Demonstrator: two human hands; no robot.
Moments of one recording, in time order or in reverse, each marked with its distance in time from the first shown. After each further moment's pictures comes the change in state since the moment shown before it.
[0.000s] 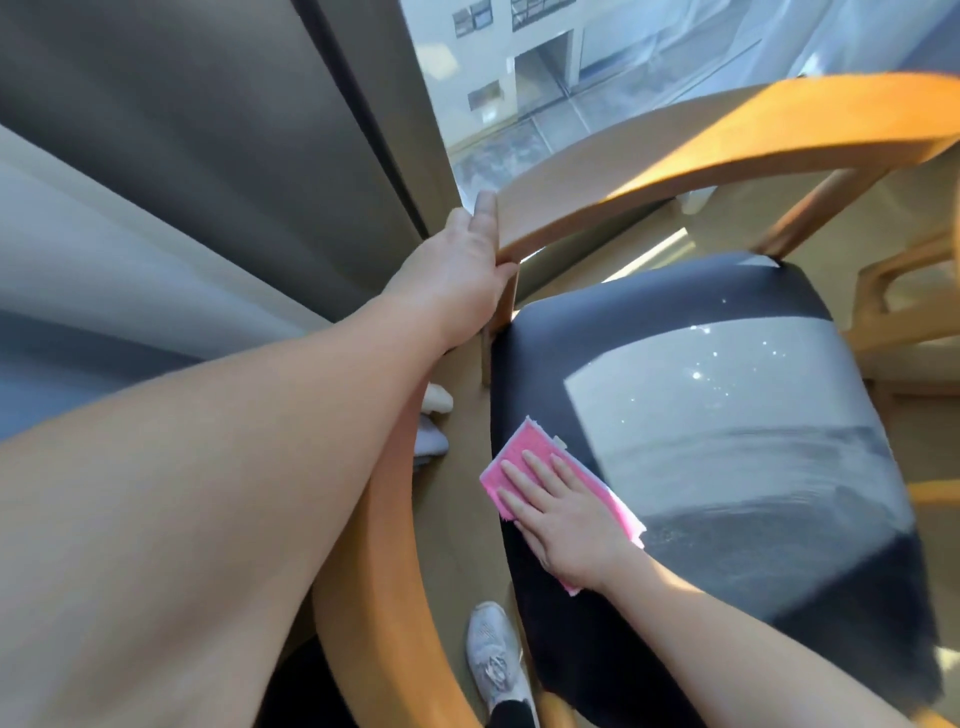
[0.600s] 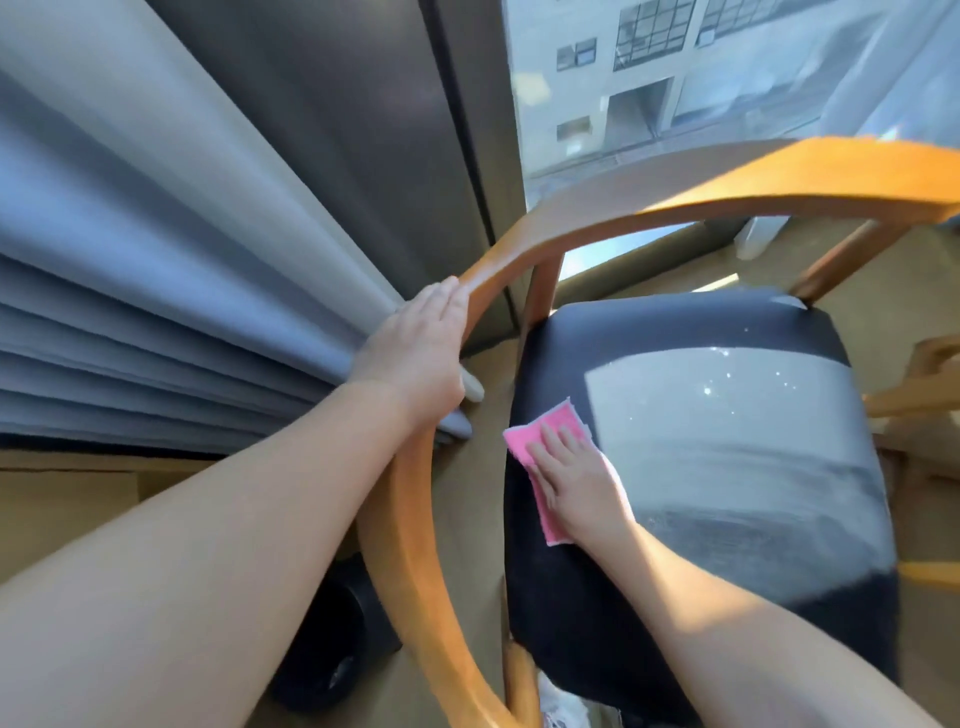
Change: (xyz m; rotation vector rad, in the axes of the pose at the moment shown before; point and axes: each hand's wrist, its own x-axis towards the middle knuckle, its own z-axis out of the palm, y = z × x) left_hand -0.141 -0.007 -0.006 0.165 -0.034 -0.186; right_hand 0.000 0.004 -0.030 0.228 0.146 0.187
